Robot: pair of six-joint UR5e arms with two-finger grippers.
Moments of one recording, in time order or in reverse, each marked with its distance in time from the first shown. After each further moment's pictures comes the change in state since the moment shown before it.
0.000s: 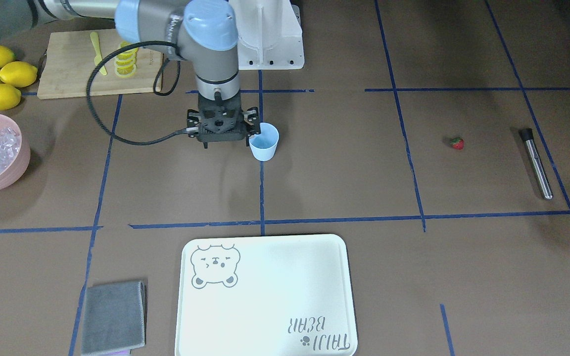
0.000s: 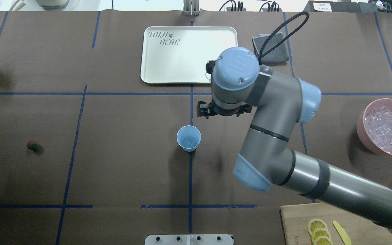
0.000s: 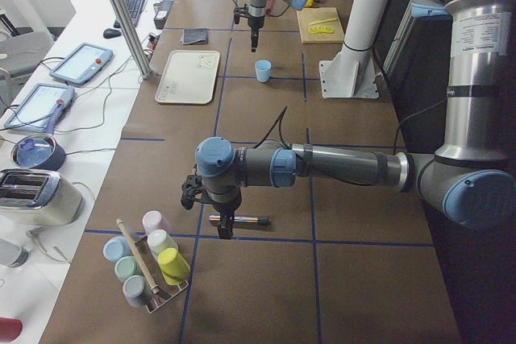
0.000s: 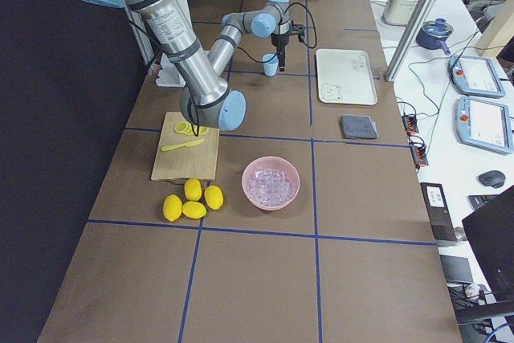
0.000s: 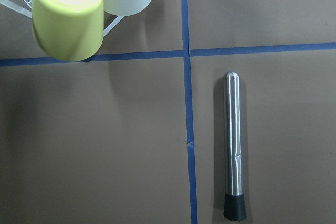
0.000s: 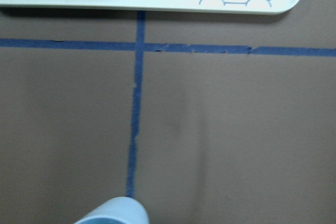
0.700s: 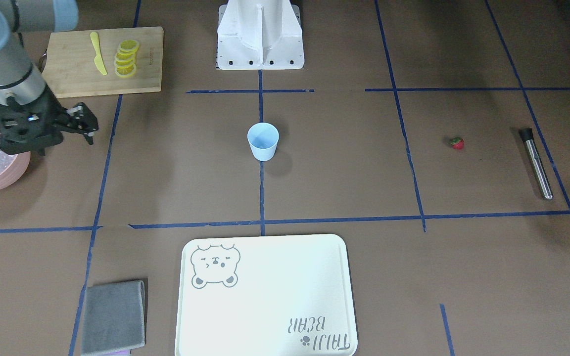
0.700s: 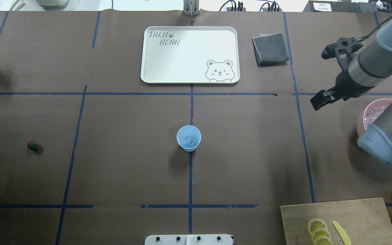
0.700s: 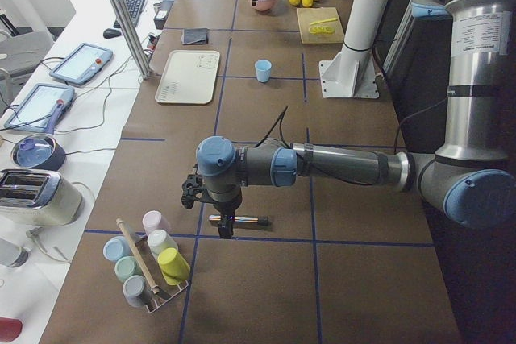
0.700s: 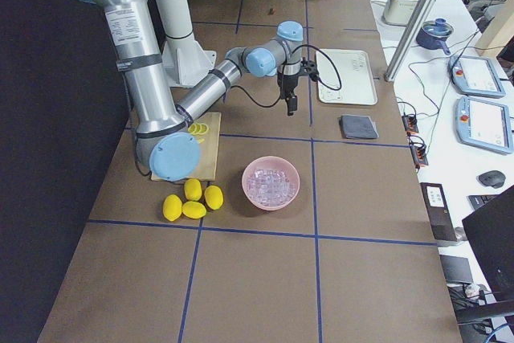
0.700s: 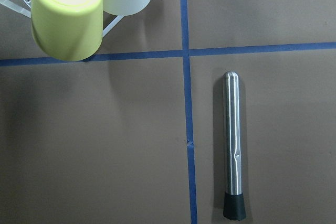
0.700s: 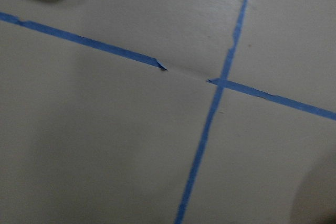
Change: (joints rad) left arm 0.001 0.002 -0.005 0.000 0.000 0.000; right arm 0.363 -0.503 0.239 0.062 0.257 -0.593
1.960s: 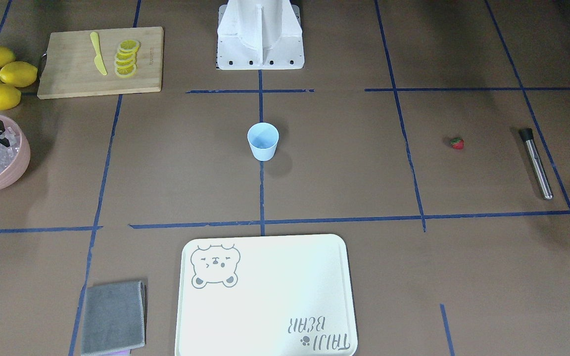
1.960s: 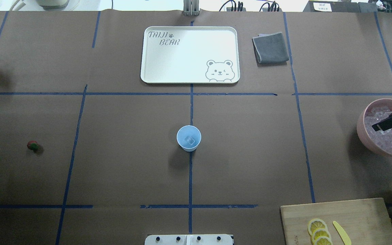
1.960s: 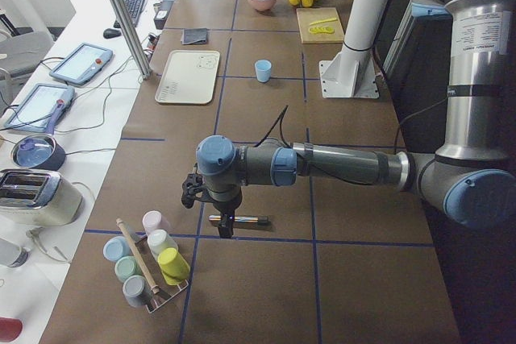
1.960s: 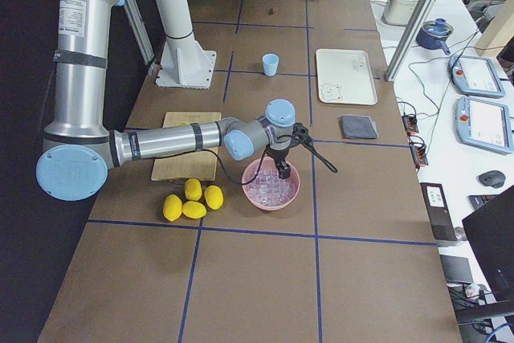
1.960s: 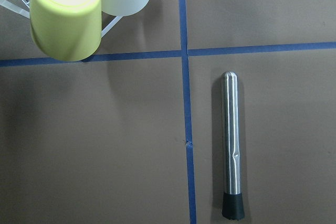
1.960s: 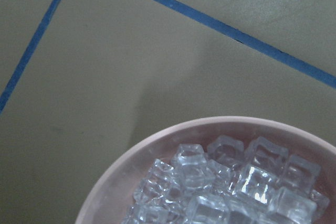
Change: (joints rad) left arm 0.000 0.000 -0.001 0.000 -0.001 0.000; right arm 0.174 -0.297 -0.298 0.590 0.225 -0.282
